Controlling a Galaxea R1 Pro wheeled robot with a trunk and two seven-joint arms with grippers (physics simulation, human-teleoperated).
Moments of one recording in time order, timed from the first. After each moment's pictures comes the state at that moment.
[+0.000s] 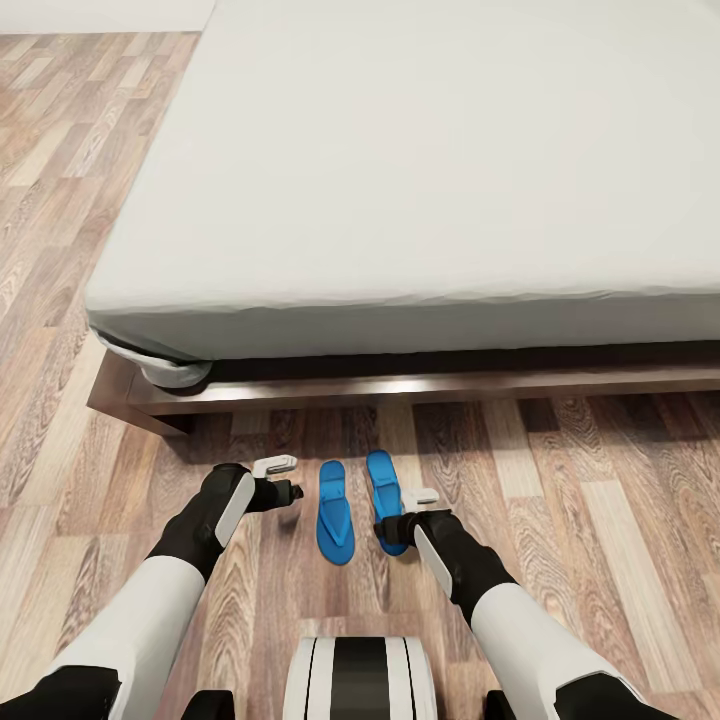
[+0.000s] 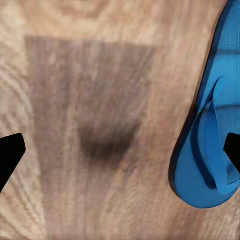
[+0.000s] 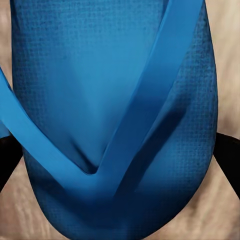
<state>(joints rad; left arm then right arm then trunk) -0.80 -0.05 -0.03 -0.79 0.28 0.85 0.09 -0.76 0.17 0.18 -0.56 -0.10 0.52 -0.01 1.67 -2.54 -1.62</state>
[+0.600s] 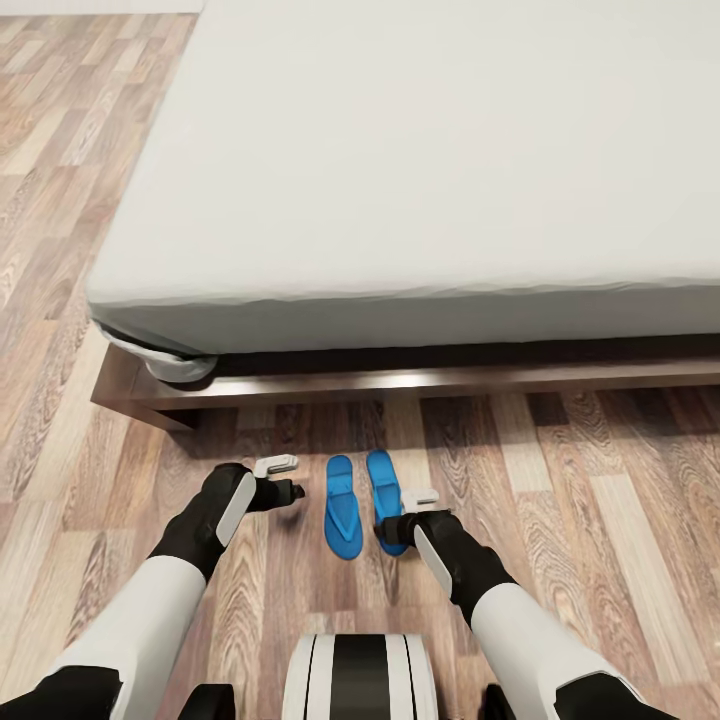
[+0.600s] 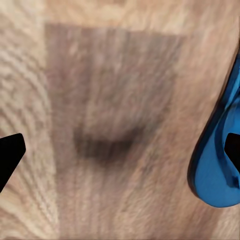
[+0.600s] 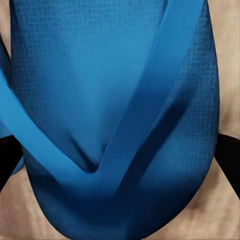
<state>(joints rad) -0.80 -0.05 -0.03 -0.79 0.28 0.85 0.09 -0.76 0.17 0.18 -0.56 -0.10 0.52 -0.01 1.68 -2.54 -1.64</state>
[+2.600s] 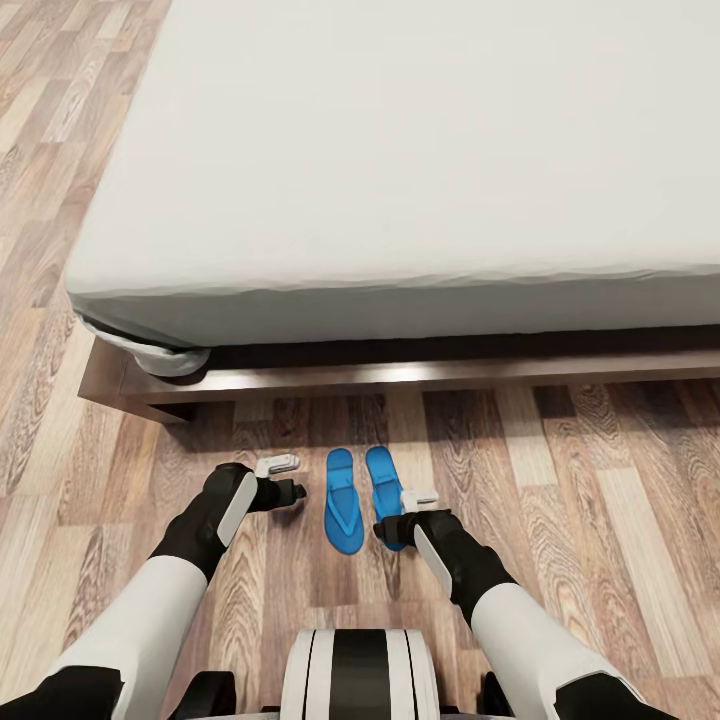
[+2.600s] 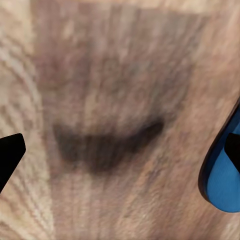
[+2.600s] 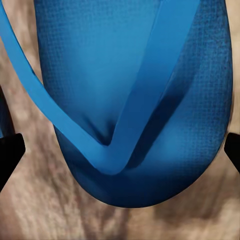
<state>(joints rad) -0.80 -0.06 -0.03 -0.79 0.28 0.85 0.09 -0.76 0.17 0.18 -0.56 -0.10 0.52 -0.01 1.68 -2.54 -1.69</state>
